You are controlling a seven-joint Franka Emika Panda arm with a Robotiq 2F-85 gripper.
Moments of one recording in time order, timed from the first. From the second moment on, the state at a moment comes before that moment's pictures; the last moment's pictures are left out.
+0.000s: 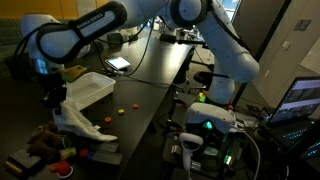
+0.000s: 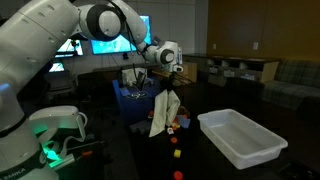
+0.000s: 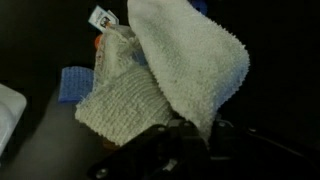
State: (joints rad) arm 0.29 0.80 0.22 -1.36 -0.02 2.15 0.01
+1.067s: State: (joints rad) arm -0.10 0.22 0.07 -2.01 0.17 2.14 -0.32
